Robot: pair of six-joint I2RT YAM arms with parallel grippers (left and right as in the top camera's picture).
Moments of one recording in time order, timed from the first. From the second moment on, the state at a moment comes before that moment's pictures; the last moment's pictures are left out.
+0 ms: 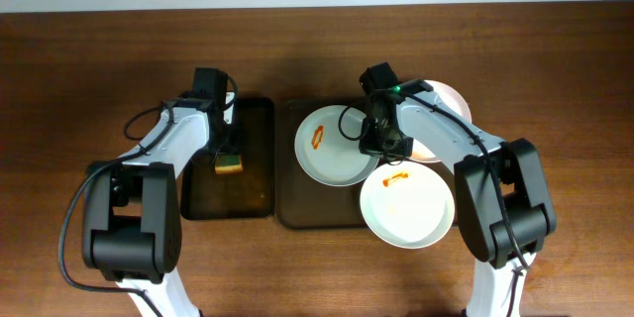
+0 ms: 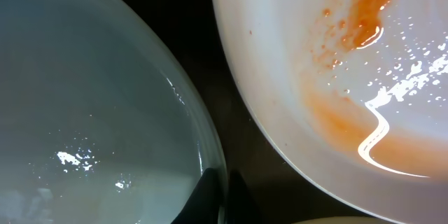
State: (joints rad) left arm -0.09 1.96 1.25 -0.63 -0.01 -0.11; right arm 0.36 2.07 1.45 -0.88 -0.03 0.55
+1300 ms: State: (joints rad) left arm -0.41 2.01 1.39 -0.51 0.33 -0.16; right arm 0.35 2.07 1.45 -0.89 -0.14 0.43
